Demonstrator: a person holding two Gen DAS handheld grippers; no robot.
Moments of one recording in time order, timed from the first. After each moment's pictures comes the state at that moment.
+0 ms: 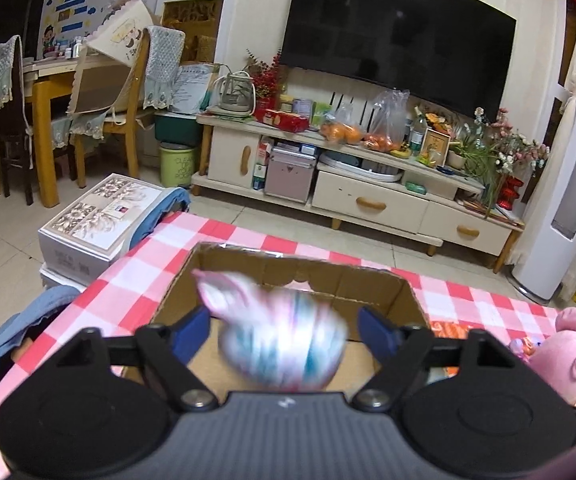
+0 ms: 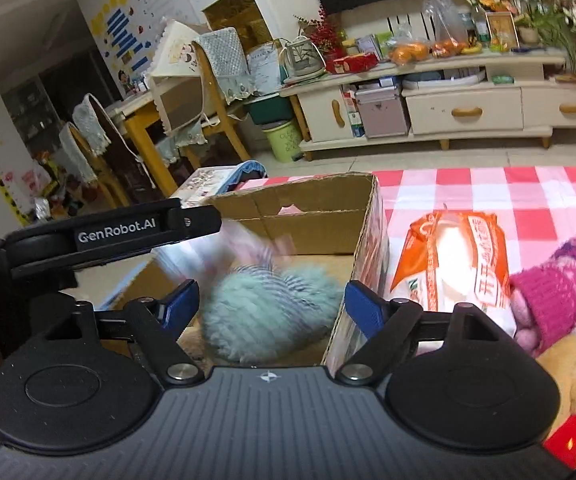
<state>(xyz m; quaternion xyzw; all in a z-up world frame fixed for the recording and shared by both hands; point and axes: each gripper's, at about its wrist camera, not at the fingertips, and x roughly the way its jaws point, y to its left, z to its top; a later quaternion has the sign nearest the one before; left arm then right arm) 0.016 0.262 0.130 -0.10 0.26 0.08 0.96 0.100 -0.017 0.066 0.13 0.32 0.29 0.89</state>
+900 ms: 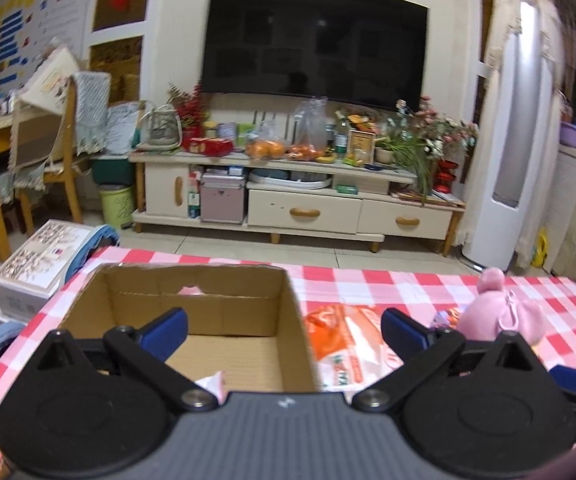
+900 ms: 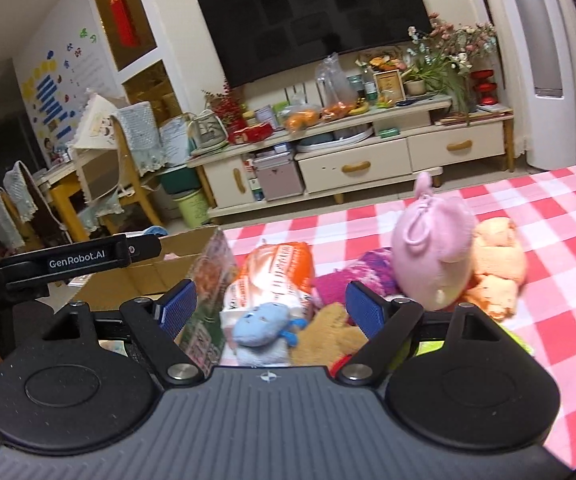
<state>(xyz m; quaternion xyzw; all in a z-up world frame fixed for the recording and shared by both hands) -0.013 0.179 0.138 -0.03 0.23 -0.01 0.97 0.003 -0.124 0.074 0.14 0.24 0.14 0.95</state>
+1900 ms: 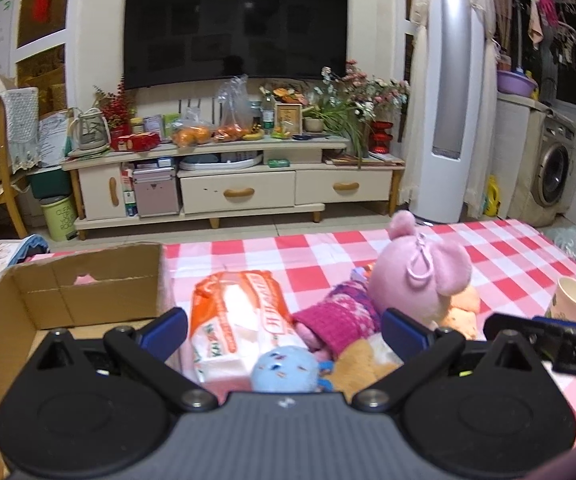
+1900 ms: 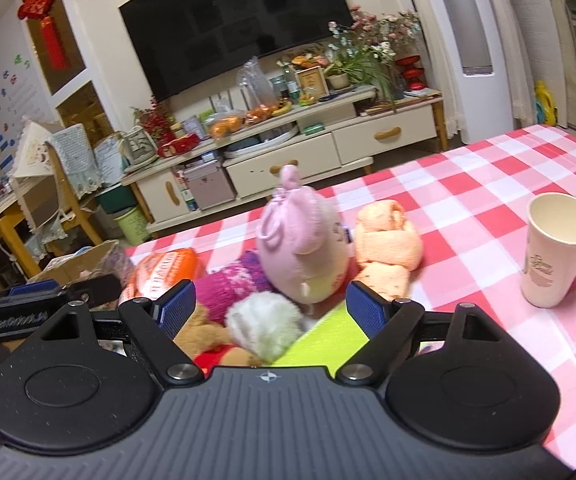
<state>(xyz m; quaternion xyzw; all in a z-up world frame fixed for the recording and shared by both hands) -0.019 0.094 0.117 0.03 0.25 -0.10 0.96 -0.017 -0.142 0.059 0.18 0.25 0.04 0.95</state>
